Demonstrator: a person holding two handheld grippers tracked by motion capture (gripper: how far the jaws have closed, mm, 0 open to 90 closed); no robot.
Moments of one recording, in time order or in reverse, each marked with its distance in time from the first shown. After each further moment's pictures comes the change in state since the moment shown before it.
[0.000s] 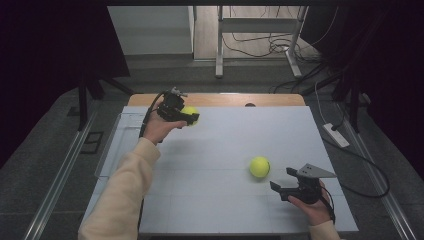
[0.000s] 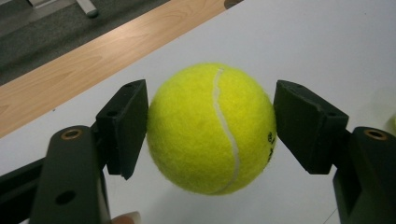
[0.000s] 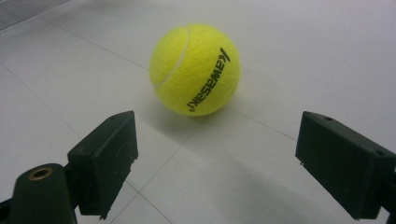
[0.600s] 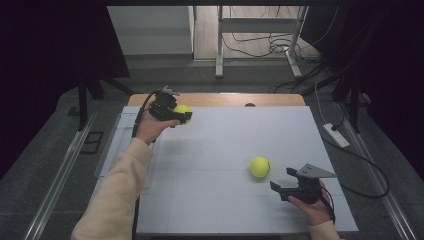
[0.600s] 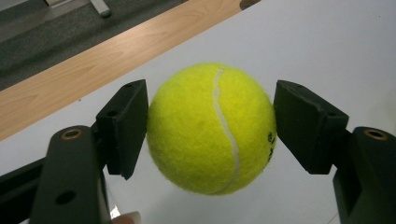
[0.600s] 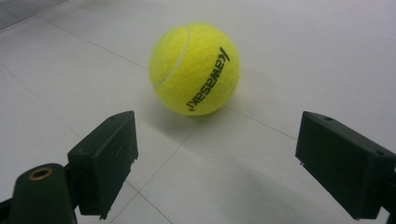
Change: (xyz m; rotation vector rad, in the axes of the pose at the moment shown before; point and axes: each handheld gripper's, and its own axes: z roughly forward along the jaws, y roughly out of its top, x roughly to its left) left arm 0.013 -0.007 -0.014 -0.008 0.028 -0.015; right arm 0.000 0.000 0.000 0.002 -0.001 0.000
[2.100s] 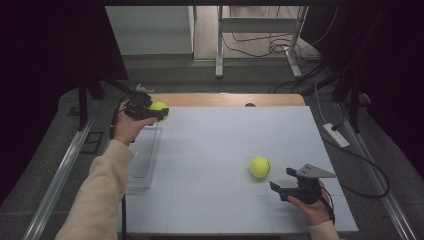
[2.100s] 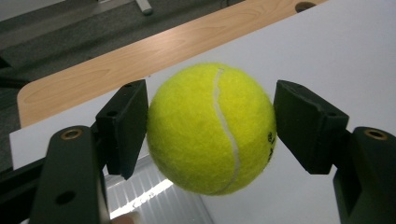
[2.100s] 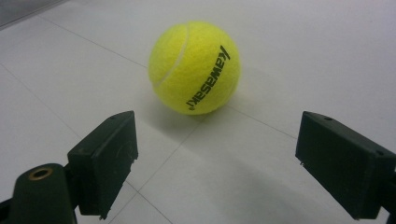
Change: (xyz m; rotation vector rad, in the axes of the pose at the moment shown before) left arm 0.047 -0.029 -0.034 -0.028 0.121 -0.100; right arm 0.001 0.000 0.001 0.003 -0.002 -0.003
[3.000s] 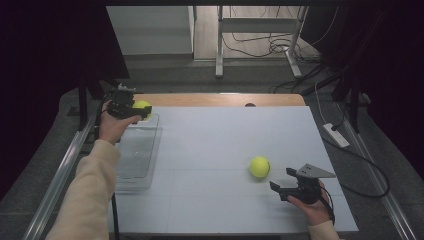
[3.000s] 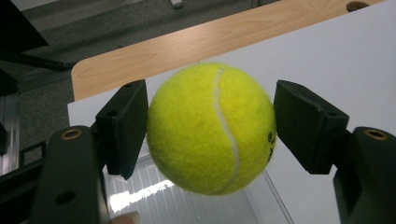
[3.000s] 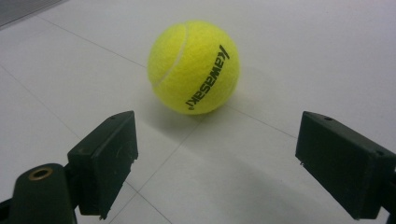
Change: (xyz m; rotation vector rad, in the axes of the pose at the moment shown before) left arm 0.041 -0.015 -0.011 0.010 0.087 -0.076; right arm 0.000 0.000 0.000 0.001 -0.003 0.004
